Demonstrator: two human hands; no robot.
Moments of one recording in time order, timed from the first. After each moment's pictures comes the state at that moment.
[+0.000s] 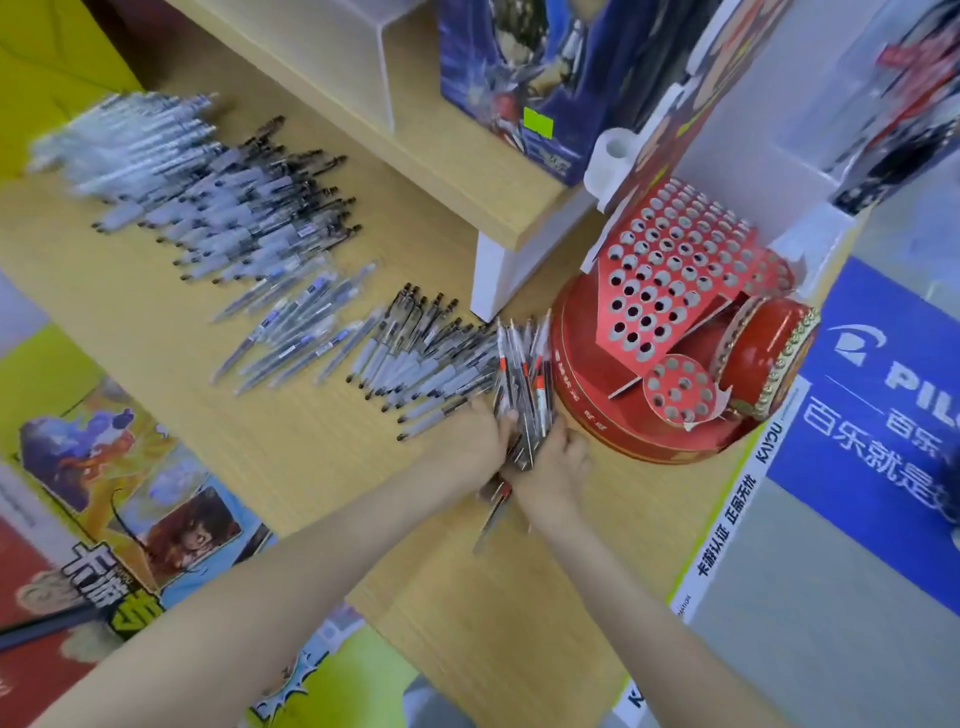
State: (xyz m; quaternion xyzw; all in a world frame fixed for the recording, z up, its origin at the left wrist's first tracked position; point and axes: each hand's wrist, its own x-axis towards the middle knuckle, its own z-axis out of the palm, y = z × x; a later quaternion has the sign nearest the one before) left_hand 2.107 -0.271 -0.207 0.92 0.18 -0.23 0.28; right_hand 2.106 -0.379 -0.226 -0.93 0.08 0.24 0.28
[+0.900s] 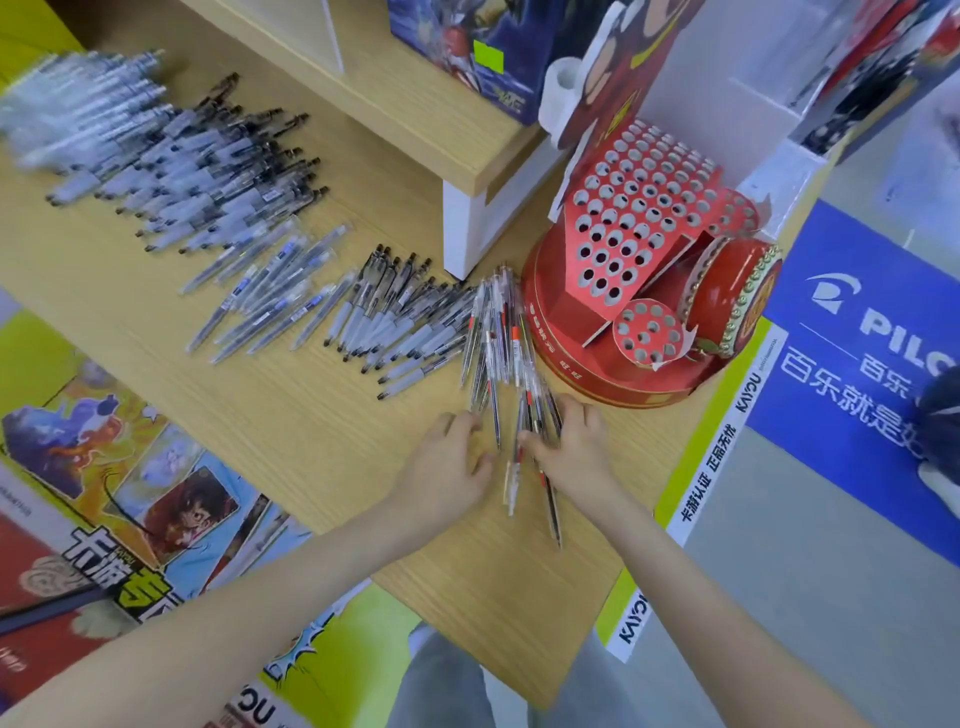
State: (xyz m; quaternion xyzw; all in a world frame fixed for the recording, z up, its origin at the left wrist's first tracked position) left_hand 2.027 -0.286 -0.195 0.90 0.12 -0.16 0.38; right_hand 2.095 -0.439 -0.212 -0.92 0.00 0.25 0.29
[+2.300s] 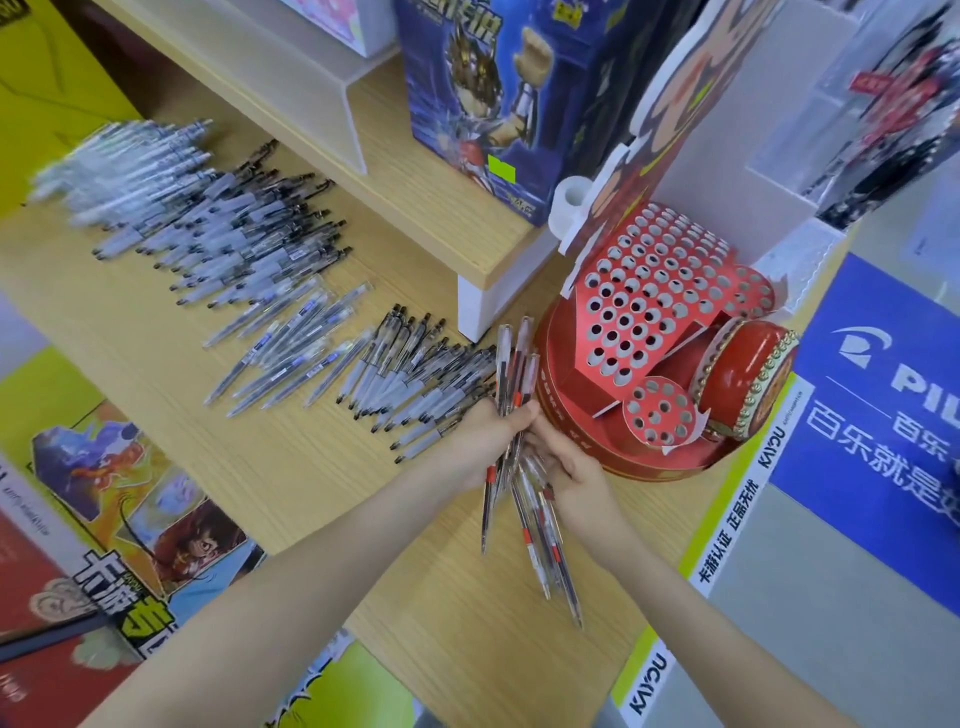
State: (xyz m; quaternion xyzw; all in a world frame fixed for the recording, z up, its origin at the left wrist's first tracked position) left_hand 2.141 -0.289 -0.194 0.60 0.34 -0.23 0.69; right_hand 2.128 -0.429 -0.195 -0.75 -0.09 0.32 0.58
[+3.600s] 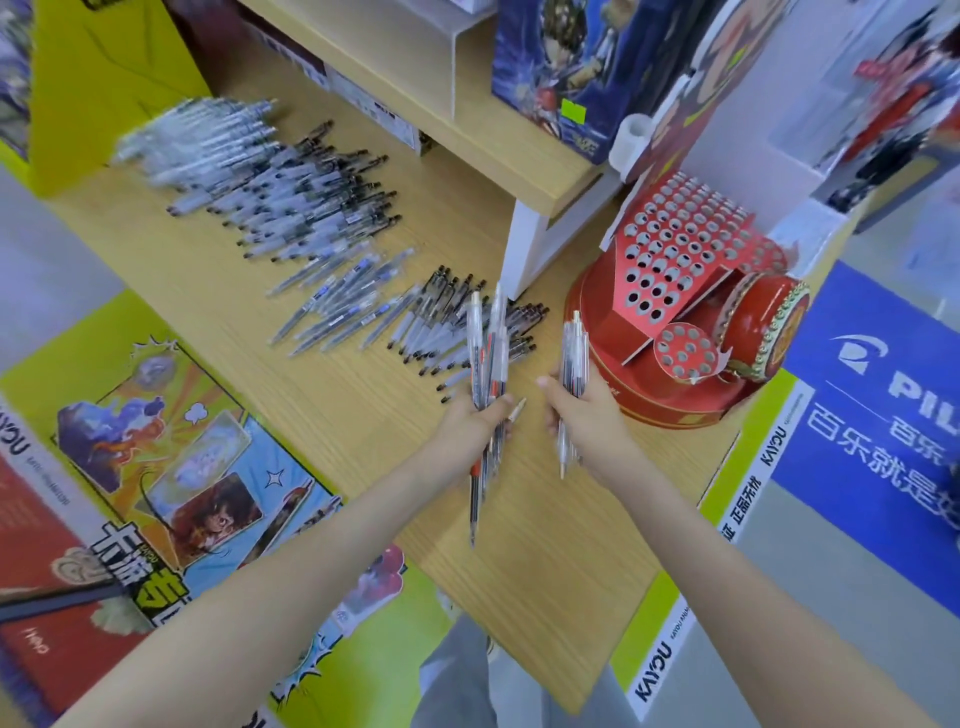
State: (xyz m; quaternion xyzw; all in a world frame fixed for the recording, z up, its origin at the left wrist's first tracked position) left_hand 2.040 -0.259 -0.175 0.61 0.29 -0.11 0.72; right_hand 2.103 -0.389 -0.157 -0.77 -0.01 0.26 0.59
